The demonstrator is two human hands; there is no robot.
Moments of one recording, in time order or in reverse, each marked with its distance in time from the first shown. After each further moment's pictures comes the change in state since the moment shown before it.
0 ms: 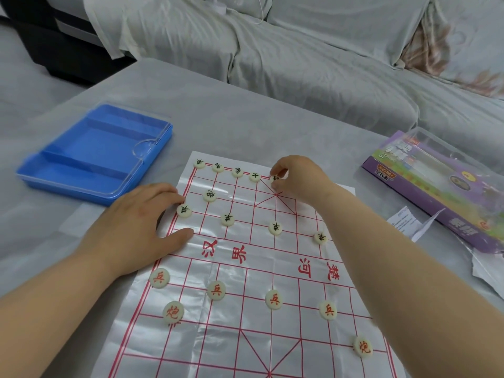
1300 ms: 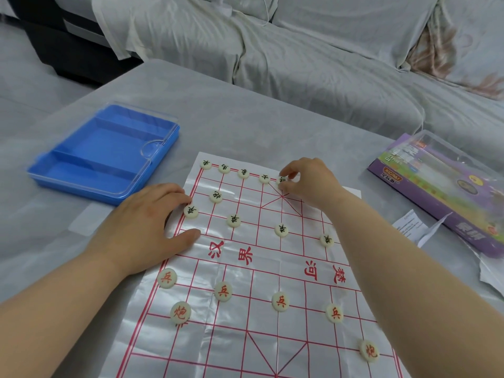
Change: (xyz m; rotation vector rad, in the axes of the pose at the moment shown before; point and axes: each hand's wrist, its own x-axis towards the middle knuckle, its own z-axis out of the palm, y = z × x) left_hand 0.000 0.001 -0.002 -0.016 0.004 0.016; right_hand -0.002 0.008 0.001 0.012 0.034 0.012
